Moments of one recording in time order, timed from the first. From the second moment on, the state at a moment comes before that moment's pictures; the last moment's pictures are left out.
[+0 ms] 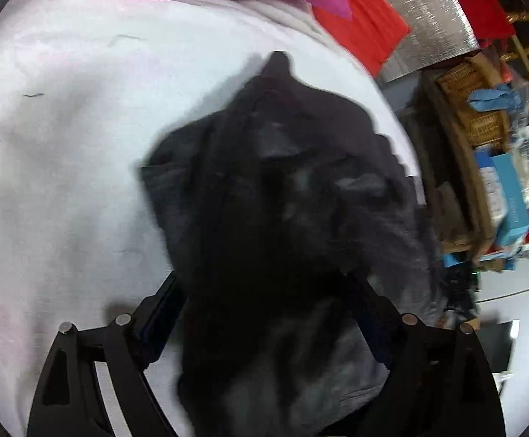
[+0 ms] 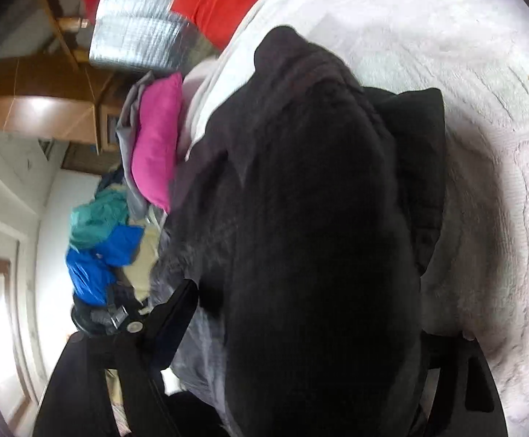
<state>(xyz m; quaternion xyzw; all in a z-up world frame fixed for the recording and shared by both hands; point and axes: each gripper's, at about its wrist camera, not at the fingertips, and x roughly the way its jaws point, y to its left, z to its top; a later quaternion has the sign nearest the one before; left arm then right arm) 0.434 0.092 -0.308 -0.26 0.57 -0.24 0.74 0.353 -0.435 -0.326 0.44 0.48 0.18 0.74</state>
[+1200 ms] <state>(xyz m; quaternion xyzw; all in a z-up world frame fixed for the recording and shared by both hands) 0.383 0.119 -0.283 -0.27 0.53 -0.14 0.79 0.284 -0.463 -0.303 0.48 0.44 0.08 0.76</state>
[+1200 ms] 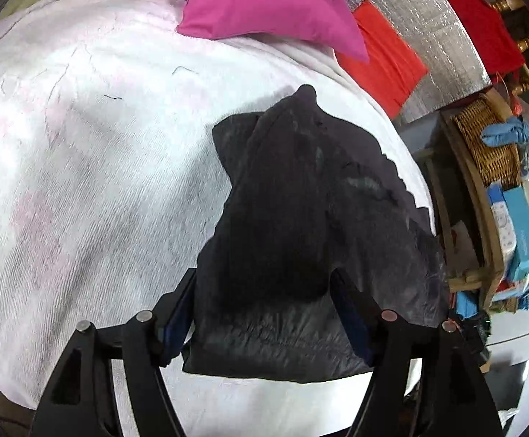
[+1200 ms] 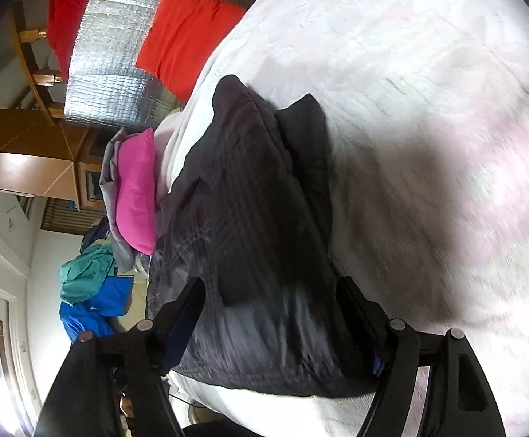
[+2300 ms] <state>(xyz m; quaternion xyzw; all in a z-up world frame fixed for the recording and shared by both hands) 0.295 0.065 -0.213 -0.03 0.35 0.05 0.94 0.202 -0.413 -0.250 0.42 0.36 0.02 0.83</state>
